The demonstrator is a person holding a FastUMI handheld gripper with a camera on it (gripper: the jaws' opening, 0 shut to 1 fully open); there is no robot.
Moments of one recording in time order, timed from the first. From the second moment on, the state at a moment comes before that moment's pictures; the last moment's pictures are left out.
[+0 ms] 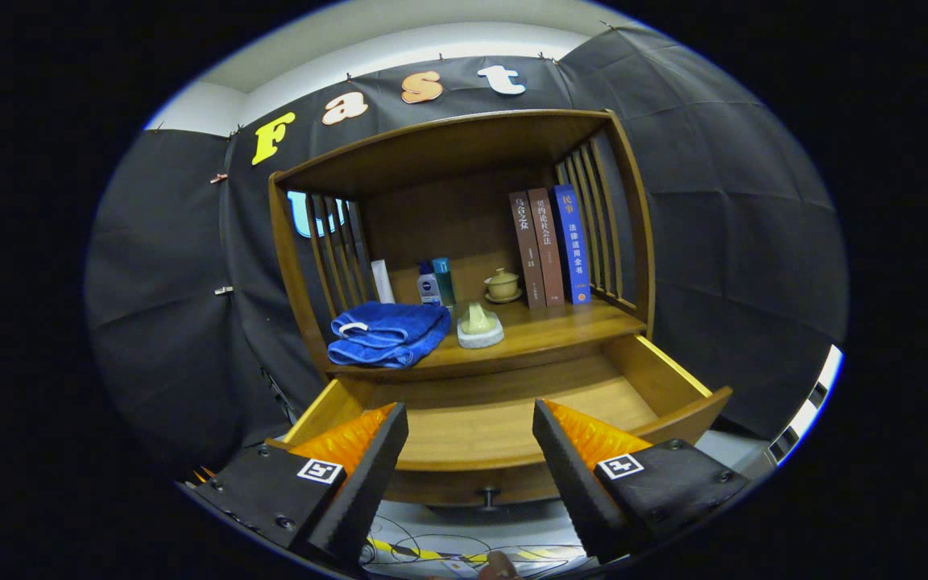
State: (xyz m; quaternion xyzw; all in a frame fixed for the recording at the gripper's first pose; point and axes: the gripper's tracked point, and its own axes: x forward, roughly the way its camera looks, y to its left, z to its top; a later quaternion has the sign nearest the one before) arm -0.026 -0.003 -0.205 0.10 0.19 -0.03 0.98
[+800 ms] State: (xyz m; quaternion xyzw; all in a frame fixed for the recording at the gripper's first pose) arm -0.030 0.002 -0.309 0.08 0.22 -0.03 0.97
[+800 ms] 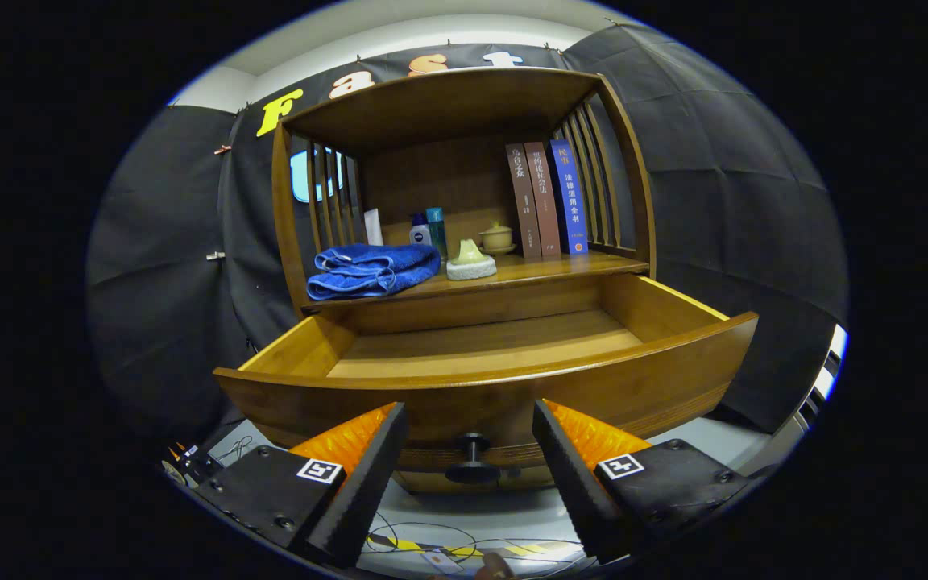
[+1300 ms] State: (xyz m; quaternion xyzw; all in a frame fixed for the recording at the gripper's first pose) arm 0.002 -0.001 -0.312 0.08 0.24 -0.05 0.97
